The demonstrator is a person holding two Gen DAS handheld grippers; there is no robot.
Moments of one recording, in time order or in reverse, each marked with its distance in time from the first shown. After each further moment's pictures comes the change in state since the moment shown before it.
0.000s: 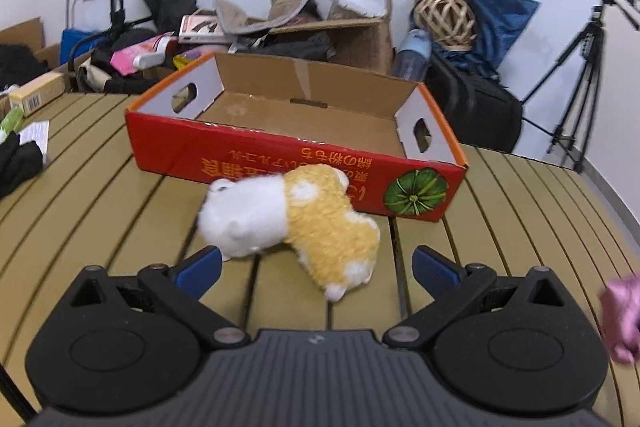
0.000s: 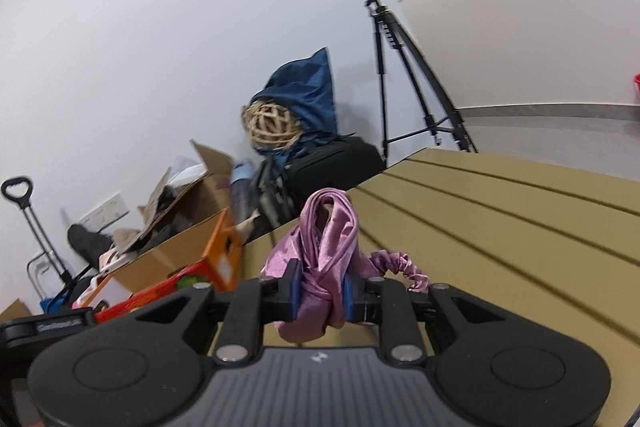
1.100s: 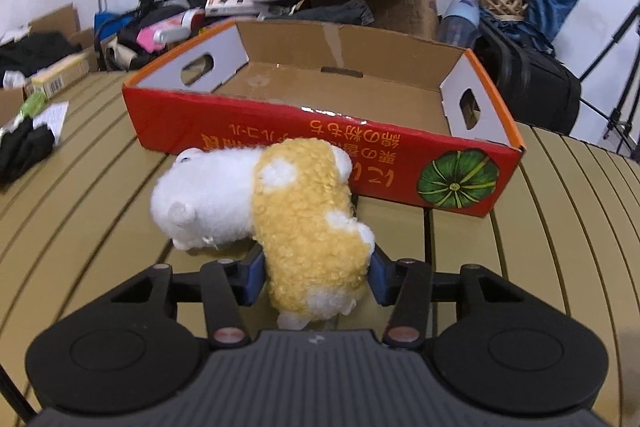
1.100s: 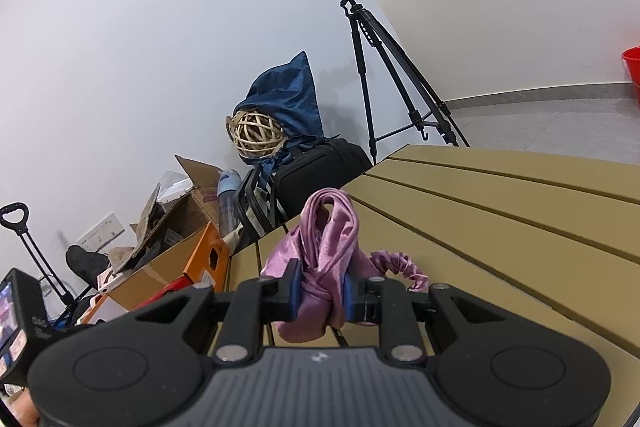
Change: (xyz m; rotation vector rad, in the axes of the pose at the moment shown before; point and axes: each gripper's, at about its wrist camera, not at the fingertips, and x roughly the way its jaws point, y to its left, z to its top) left arm 0.040 -0.022 -0.002 0.012 0.061 0.161; right arm 0.001 -0.031 -0.001 0.066 -0.004 0.012
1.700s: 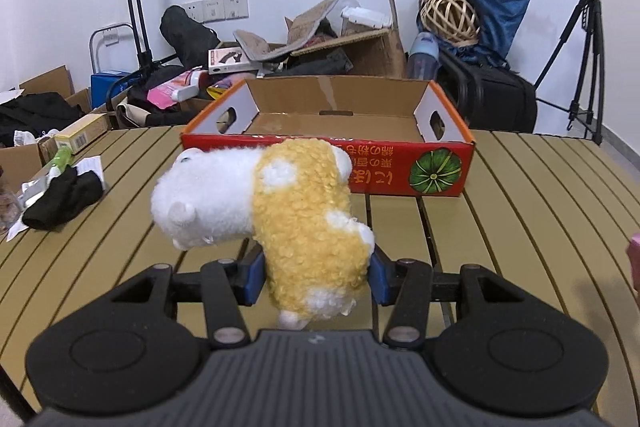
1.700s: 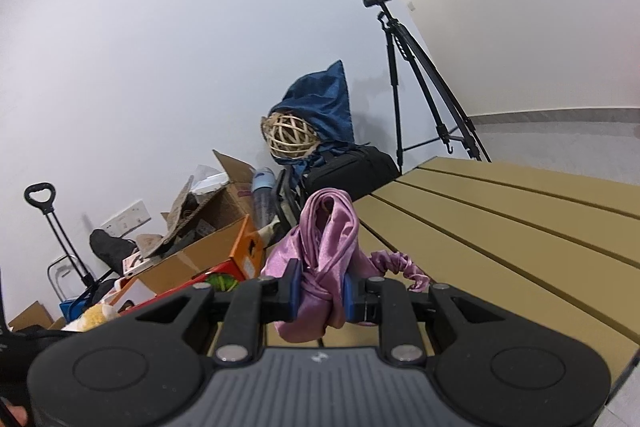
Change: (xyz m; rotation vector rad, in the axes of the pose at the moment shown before) left arm -0.098 0.045 -0.035 0.111 -0.138 -0.053; right arm -0.047 0.033 -0.008 -0.079 -0.019 0.064
